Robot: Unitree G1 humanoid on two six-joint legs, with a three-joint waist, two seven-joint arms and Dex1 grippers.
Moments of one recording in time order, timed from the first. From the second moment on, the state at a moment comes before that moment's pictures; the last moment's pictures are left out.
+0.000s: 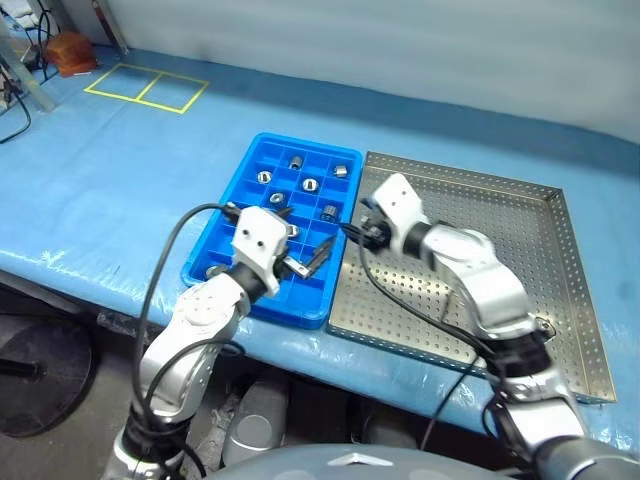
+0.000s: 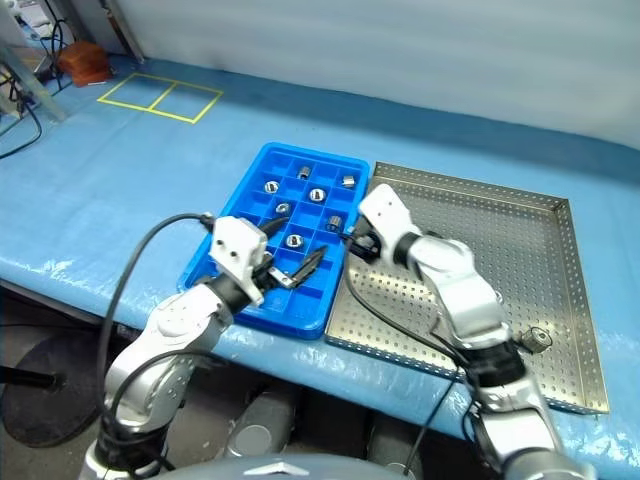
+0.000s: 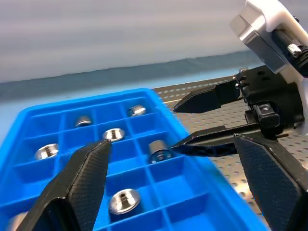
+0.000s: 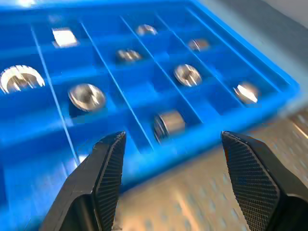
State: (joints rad) left arm -0.17 0.23 -0.24 -0.61 -0.25 0.67 -0.35; right arm -0.35 -0.48 0.13 -0.34 0.08 0.78 0.56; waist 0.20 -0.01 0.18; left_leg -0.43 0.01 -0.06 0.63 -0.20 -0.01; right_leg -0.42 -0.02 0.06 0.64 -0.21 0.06
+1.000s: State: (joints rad) left arm -0.32 0.23 -0.41 -0.29 -0.24 0.56 -0.61; right arm -0.19 -0.36 -0.09 -0.27 0.06 0.96 0.19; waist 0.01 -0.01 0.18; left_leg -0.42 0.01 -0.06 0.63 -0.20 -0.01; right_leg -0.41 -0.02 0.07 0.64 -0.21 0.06
